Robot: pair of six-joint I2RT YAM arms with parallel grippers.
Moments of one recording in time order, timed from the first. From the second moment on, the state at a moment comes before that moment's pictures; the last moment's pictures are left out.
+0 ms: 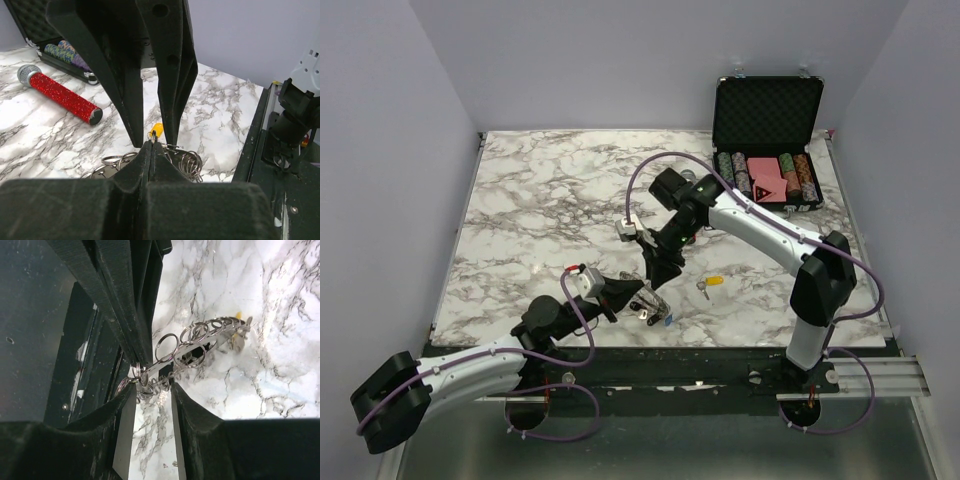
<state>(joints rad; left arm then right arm) -0.94 0.75 0.06 0.88 0.10 -0.18 0.78 1.82 1.63 -1.17 -0.84 -0.91</state>
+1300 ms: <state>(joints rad) -0.93 0.65 0.06 0.84 0.05 -0.20 0.71 1.86 1.75 -1.26 -1.03 -0.97</state>
